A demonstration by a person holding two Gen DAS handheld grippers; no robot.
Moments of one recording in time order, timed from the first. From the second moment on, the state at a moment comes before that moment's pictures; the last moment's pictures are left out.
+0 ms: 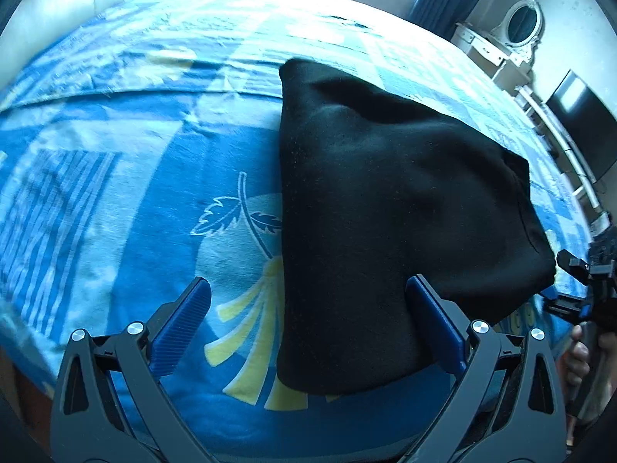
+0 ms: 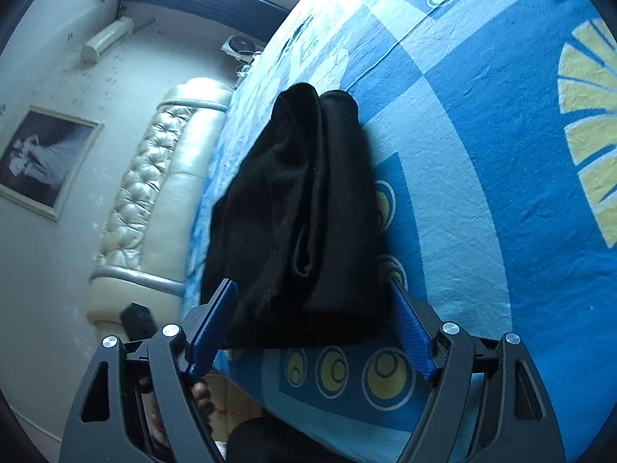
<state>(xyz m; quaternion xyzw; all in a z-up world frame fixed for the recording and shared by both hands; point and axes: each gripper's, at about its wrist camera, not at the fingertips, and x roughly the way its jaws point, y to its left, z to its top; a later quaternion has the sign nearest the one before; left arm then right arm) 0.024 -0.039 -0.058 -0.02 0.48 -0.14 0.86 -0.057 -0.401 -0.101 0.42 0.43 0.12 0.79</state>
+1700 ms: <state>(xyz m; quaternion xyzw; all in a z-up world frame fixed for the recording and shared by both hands) -0.082 -0.069 -0.008 0.05 0.39 -0.10 0.91 -0.106 -0.291 -0.057 0.12 0.46 0.00 0.88</state>
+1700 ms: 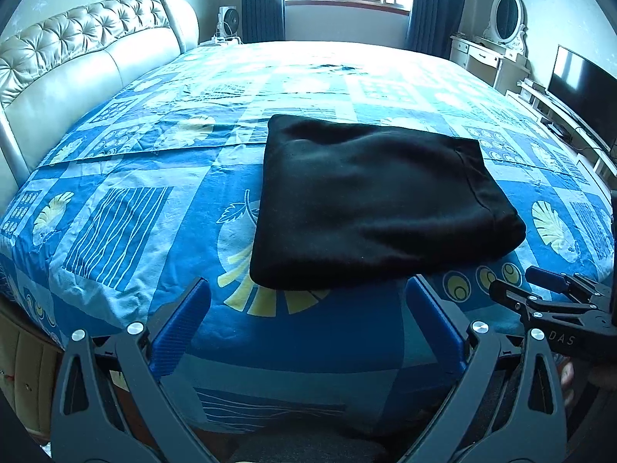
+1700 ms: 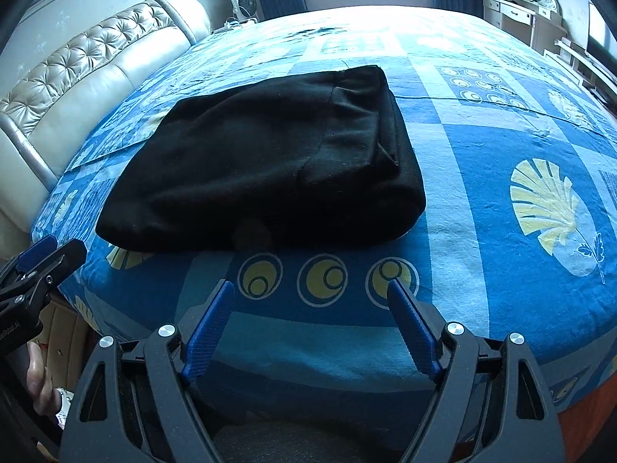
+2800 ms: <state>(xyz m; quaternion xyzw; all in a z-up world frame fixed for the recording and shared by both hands) -0.086 -0.078 -0.007 0.08 0.38 -0.10 0.92 -0.105 -0.290 -0.061 0.12 0.47 0.00 0.87</state>
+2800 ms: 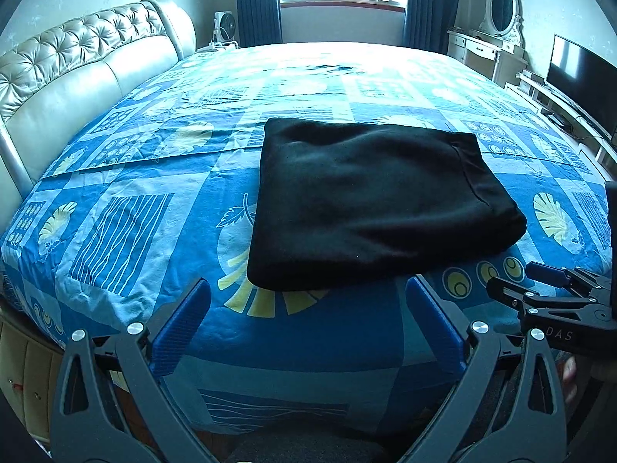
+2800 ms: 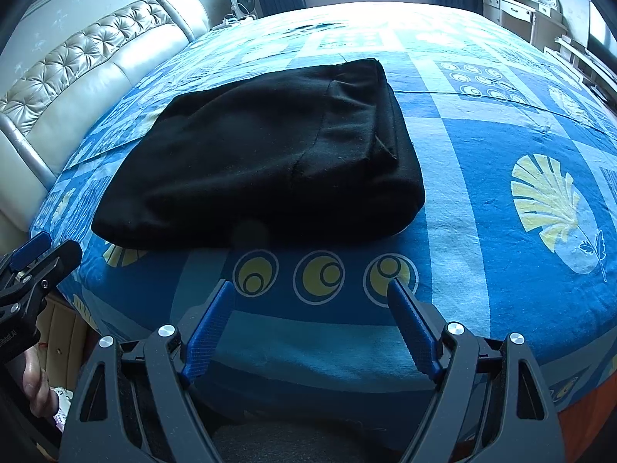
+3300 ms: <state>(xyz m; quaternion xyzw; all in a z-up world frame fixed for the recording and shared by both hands) -0.074 -0.061 0.029 0.03 0.37 -0.11 0.92 -0.102 -0.298 -0.049 0.15 0.47 0.02 0.87</state>
